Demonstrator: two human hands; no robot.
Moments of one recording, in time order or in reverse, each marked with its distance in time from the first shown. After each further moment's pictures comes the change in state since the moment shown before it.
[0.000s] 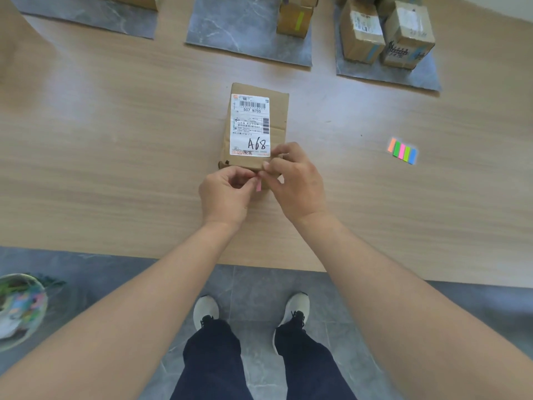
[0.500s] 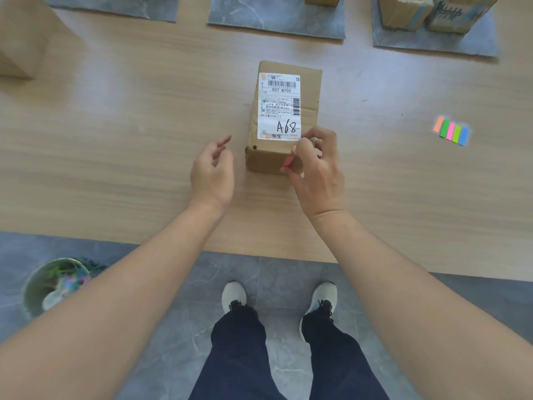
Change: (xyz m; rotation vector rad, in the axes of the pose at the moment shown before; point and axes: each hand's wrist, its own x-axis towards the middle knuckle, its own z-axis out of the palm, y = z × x) left_hand 0.030 -0.007 -0.057 -0.034 0.053 -0.179; right_hand -0.008 0.002 0.035 -0.084 0.116 0.037
